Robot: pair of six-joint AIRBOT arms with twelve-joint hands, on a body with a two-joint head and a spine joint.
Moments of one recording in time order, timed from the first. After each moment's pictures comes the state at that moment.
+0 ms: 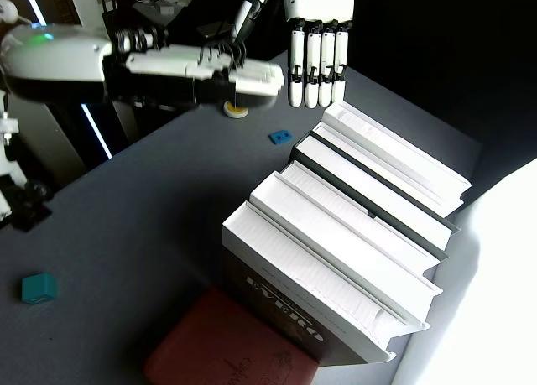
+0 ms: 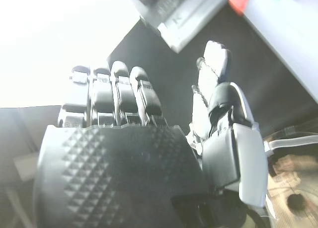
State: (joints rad) left arm -0.16 -0.53 0.75 3.00 -0.80 -1.91; right arm -0.40 -0.88 0.64 0.49 0.93 -2.06
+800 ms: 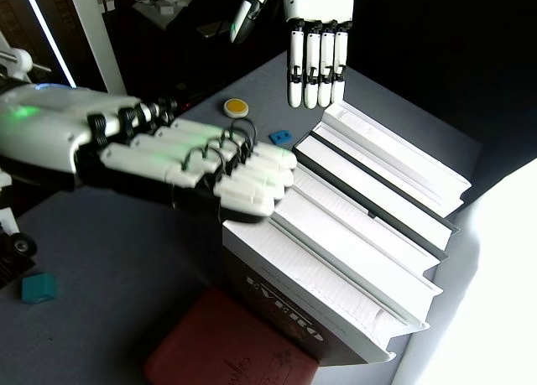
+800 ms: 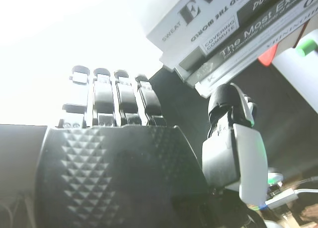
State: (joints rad) left arm -0.16 -0.53 0.75 3.00 -0.81 -1.91; right arm -0.42 -0.97 0.77 0.61 0.99 -2.11
